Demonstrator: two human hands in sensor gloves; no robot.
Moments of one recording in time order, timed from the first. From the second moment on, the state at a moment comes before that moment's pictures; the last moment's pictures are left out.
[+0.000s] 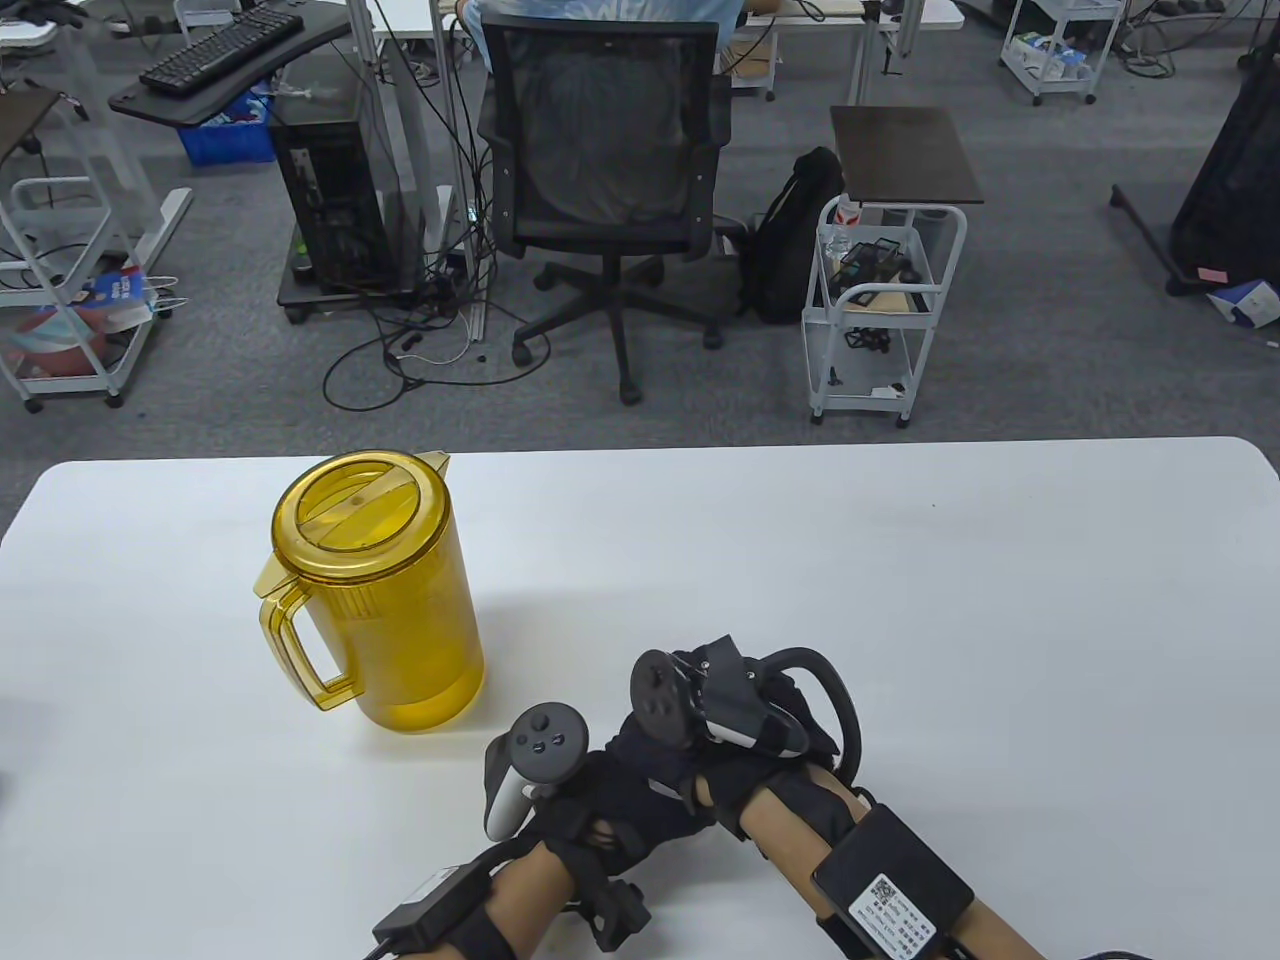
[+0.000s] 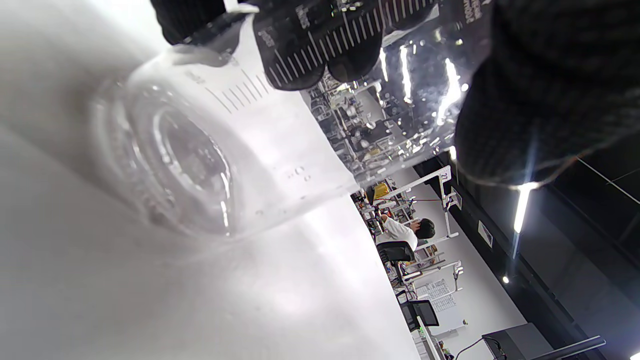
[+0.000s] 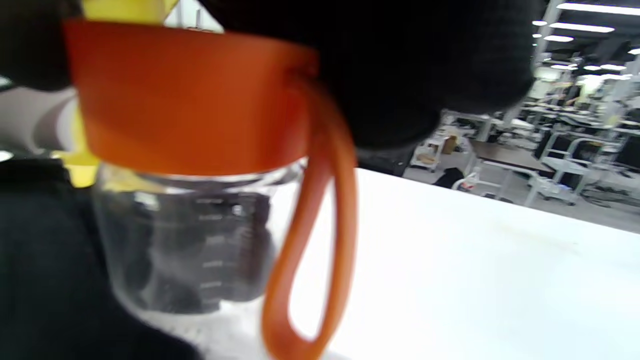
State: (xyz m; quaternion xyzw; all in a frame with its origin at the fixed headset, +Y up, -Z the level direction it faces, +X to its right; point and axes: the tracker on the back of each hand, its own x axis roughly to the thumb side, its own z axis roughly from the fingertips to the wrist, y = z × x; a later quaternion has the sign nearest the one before) left_hand -0.101 -0.786 -0.365 -0.15 -0.19 0.52 0.82; right_hand 0.029 -0.612 -0.346 -0.20 -0.05 -0.98 0.06
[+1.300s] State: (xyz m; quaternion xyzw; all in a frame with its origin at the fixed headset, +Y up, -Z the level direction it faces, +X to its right) left_hand -0.103 -0.786 -0.365 -0.15 -0.19 0.51 0.82; right_hand 0.024 -0.602 -0.352 -0.32 -0.14 -0.94 0.02
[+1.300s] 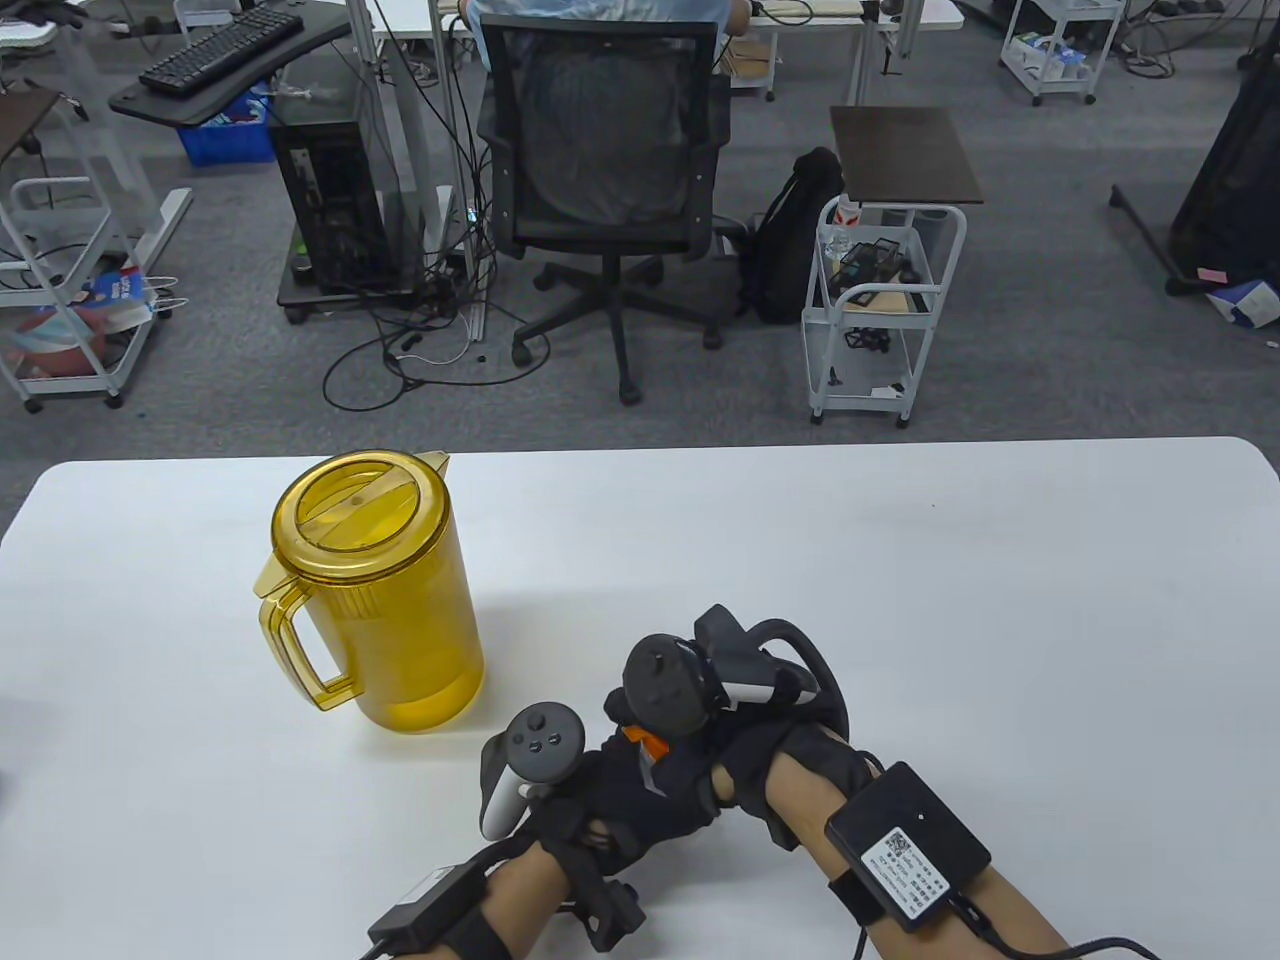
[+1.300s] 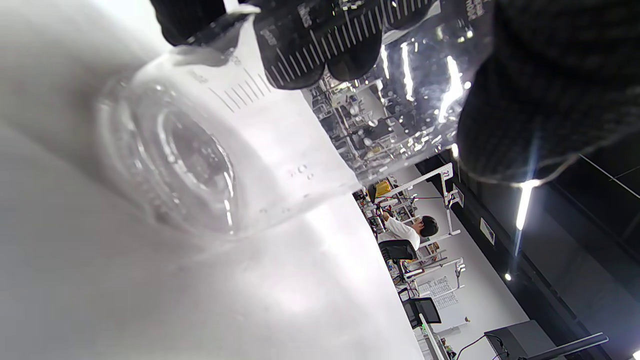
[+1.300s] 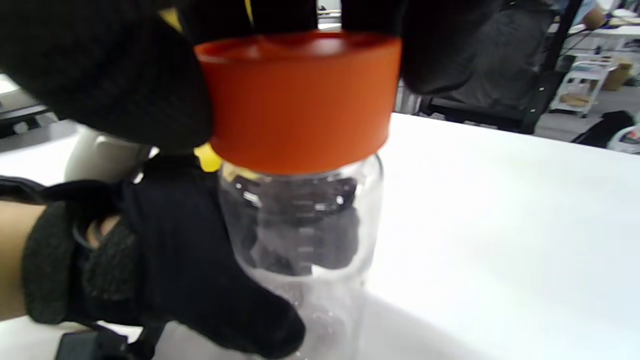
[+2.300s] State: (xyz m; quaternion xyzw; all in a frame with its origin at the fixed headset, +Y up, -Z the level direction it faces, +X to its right) left_hand -0.103 -0.786 -0.365 -0.15 -0.19 0.51 0.82; right_hand 0.196 -0.624 -0.391 -0.12 -0.11 -0.92 -0.36
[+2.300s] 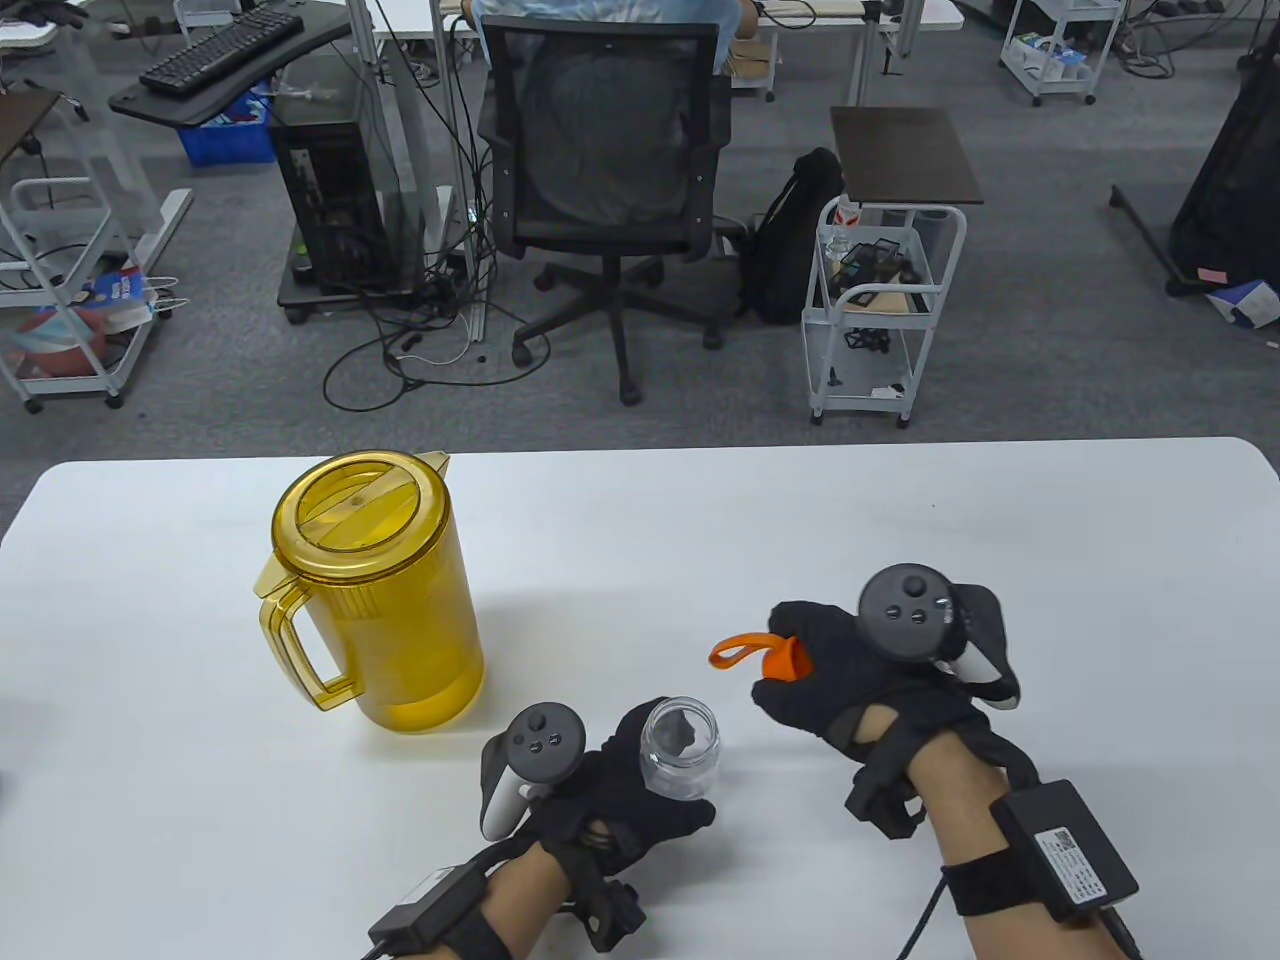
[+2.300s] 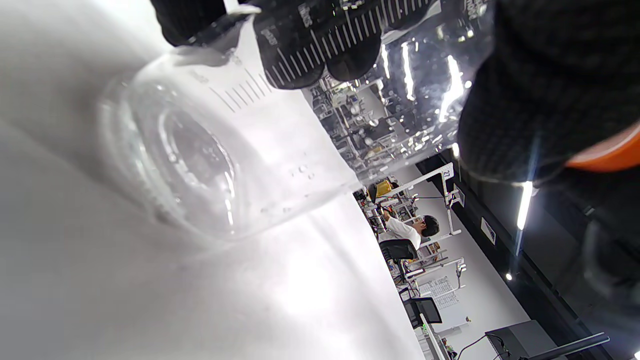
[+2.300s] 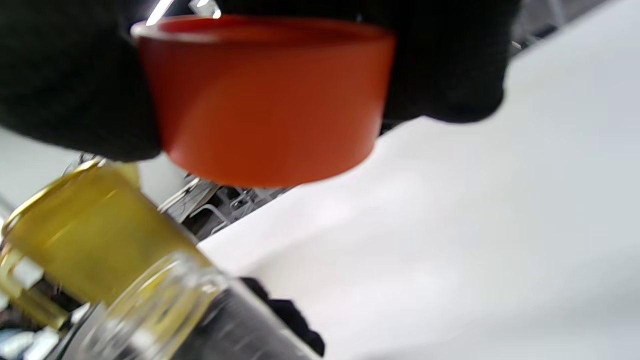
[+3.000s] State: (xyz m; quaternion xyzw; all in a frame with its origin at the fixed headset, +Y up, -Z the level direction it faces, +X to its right) left_hand -0.103 -0.786 -0.364 -0.15 -0.19 0.51 0.83; right_hand 0.283 -0.707 -0.411 0.02 -0.05 -0.92 -0.40
